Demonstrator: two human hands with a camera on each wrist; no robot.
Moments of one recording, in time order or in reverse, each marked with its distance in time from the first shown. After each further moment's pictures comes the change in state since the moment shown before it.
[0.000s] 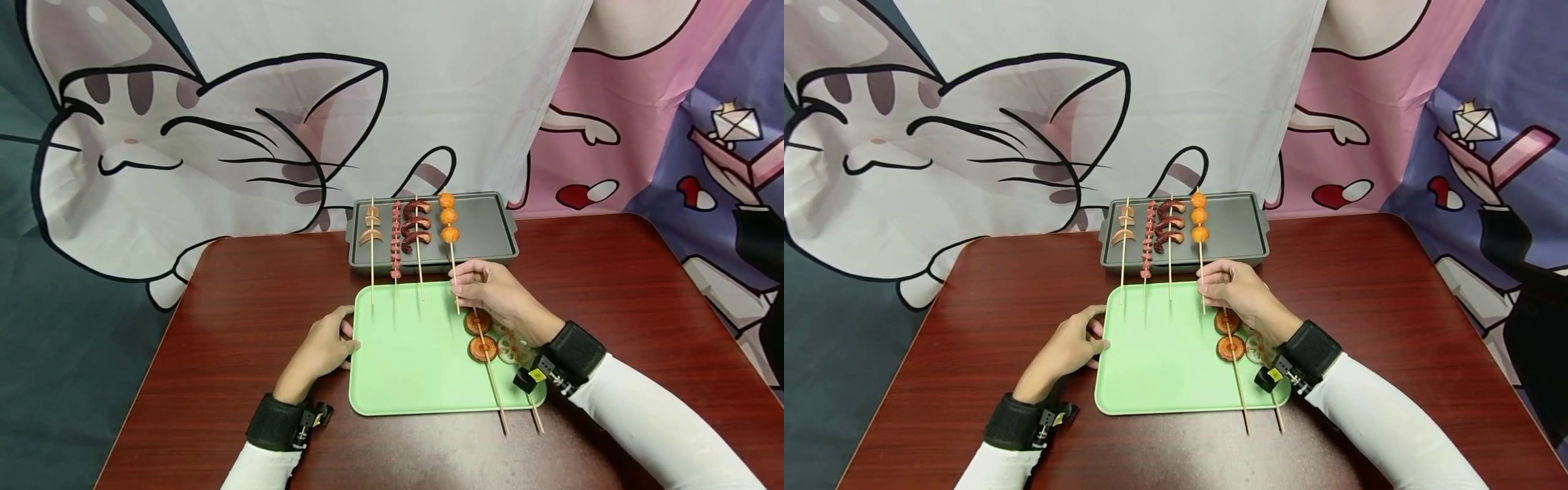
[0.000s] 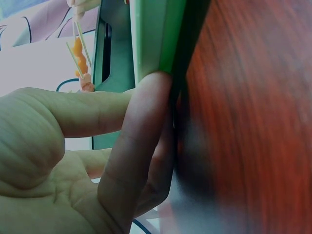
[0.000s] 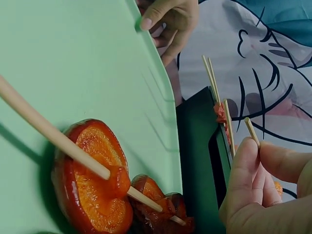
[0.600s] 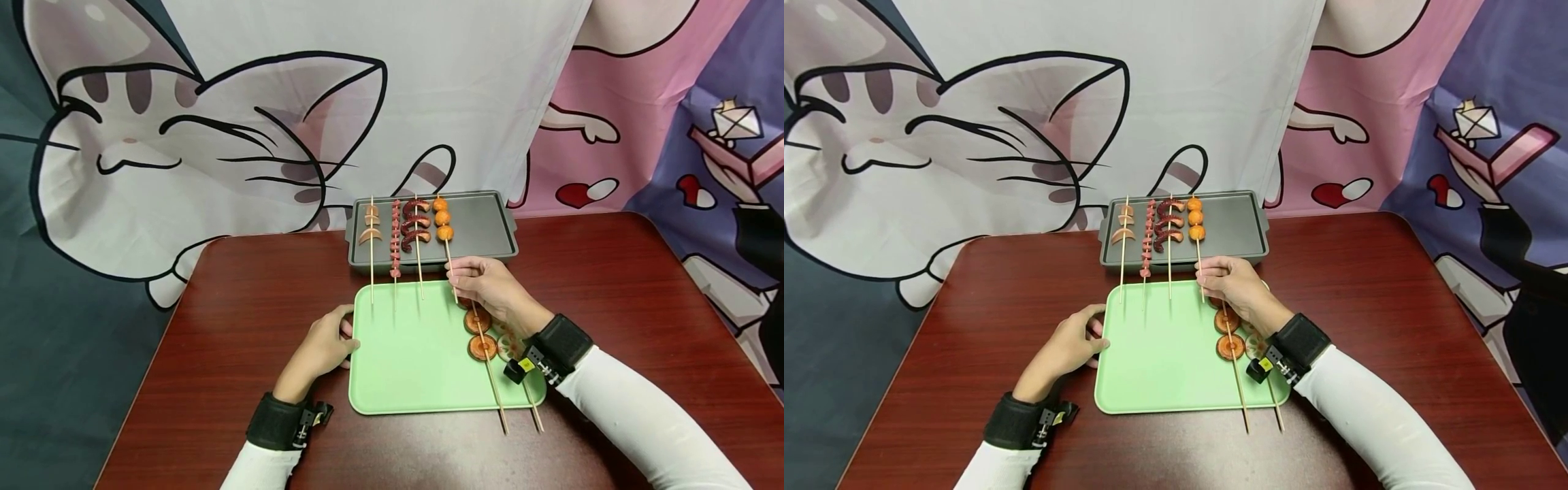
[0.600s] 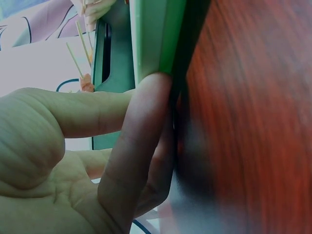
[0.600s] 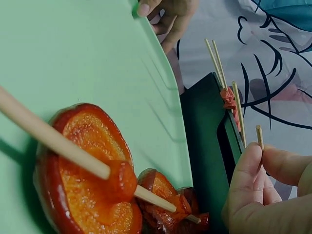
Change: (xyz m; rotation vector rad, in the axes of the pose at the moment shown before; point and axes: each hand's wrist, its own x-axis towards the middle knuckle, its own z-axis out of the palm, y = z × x) left_hand 0.001 -0.001 0.001 0.001 0.004 0.003; right_hand 0.016 0.004 0.000 0.113 0.047 0.024
